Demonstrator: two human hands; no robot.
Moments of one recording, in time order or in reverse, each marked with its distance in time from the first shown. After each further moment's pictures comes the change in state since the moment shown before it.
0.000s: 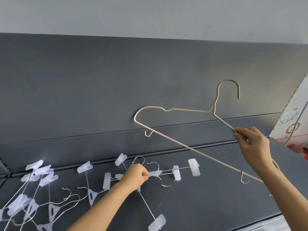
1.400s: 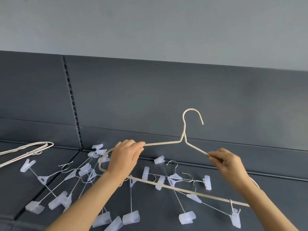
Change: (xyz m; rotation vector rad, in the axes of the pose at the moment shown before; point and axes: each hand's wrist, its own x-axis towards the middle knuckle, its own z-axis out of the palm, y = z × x) left_hand -0.137 -0.009 -0.106 0.384 0.917 0.215; right_hand -0.048 -0.111 0.048 0.279 -0.508 -0.292
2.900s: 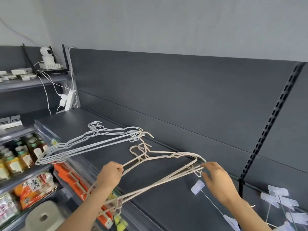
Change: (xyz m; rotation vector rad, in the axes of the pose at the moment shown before) left_hand -0.202 -0.542 -0.263 0.082 -0.173 -1.238; right_hand 0.054 -0.434 0.474 -0.013 -0.460 -0.235
